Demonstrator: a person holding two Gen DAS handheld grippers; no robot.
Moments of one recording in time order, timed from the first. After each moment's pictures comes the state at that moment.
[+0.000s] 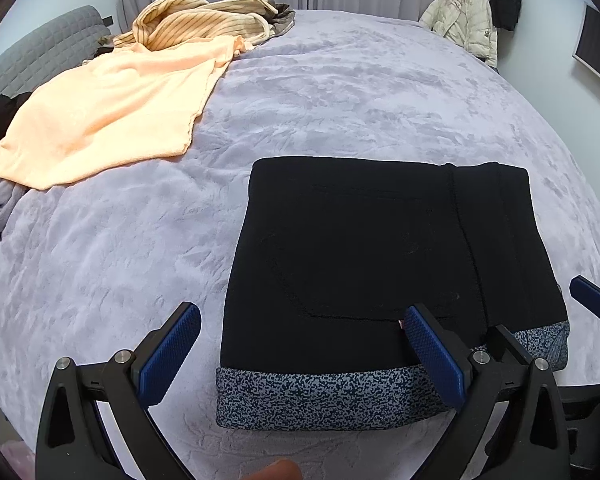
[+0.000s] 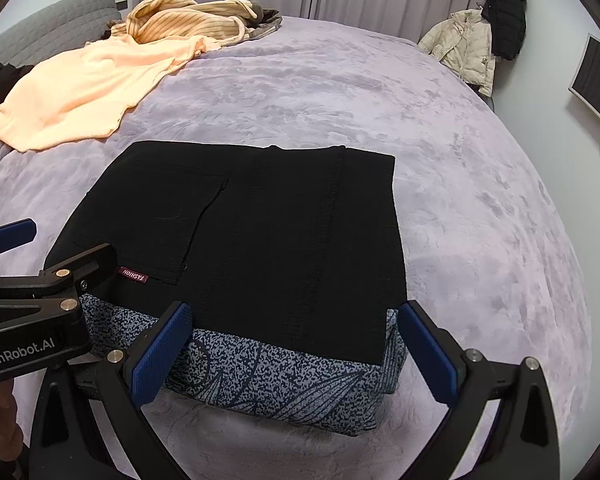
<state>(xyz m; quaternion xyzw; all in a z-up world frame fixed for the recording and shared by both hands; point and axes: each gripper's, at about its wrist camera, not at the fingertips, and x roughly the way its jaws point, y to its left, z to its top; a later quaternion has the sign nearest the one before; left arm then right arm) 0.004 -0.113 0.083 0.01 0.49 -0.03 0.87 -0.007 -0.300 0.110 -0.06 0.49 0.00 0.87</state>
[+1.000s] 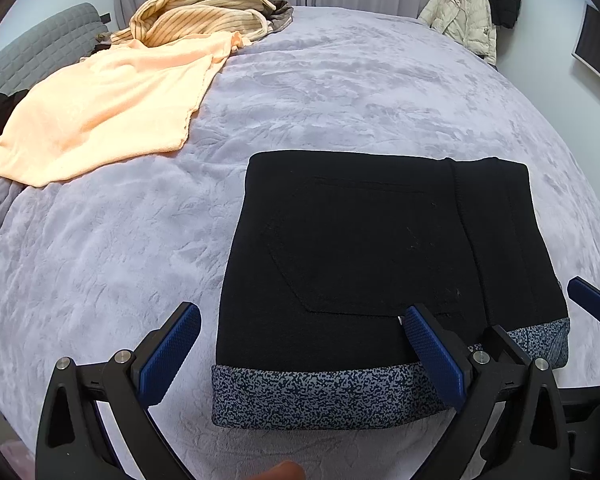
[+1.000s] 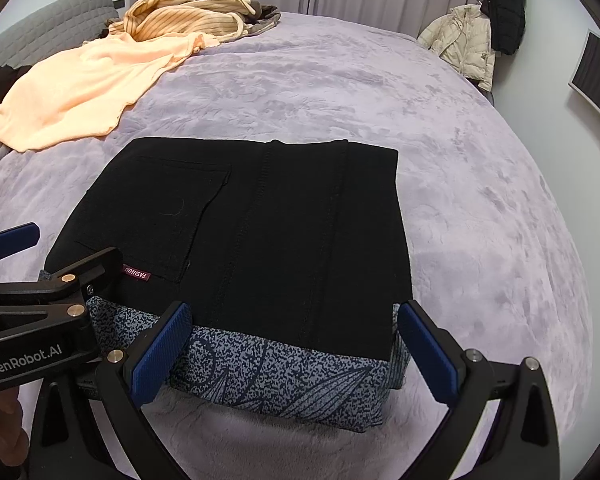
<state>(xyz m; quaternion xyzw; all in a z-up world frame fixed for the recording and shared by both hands) 0.006 -0.114 0.080 0.01 0.50 -0.04 0.87 -0.005 -0.298 0.107 -0.06 0.50 0.00 0.87</state>
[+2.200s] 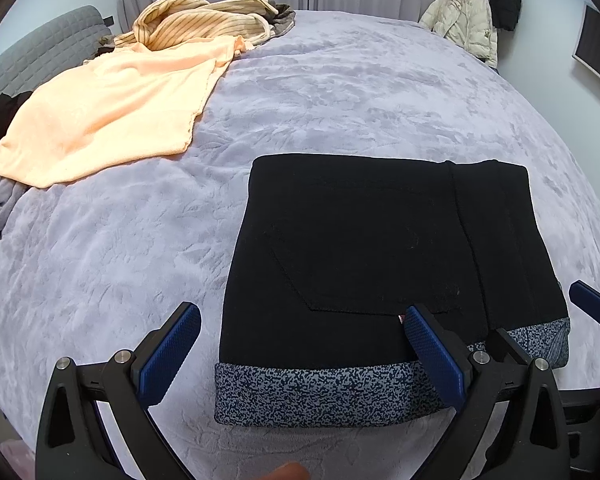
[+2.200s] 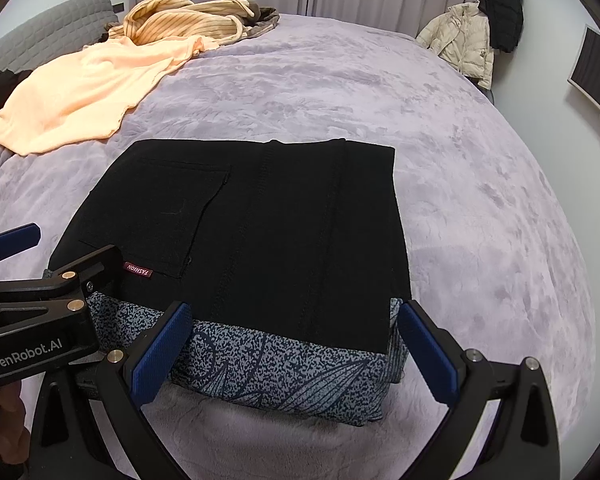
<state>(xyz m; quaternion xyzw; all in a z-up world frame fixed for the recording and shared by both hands) 0.002 -0.114 0.083 0.01 0.49 -0.03 0.87 -0.013 -0.298 0.111 -0.05 0.50 0.00 0.87</state>
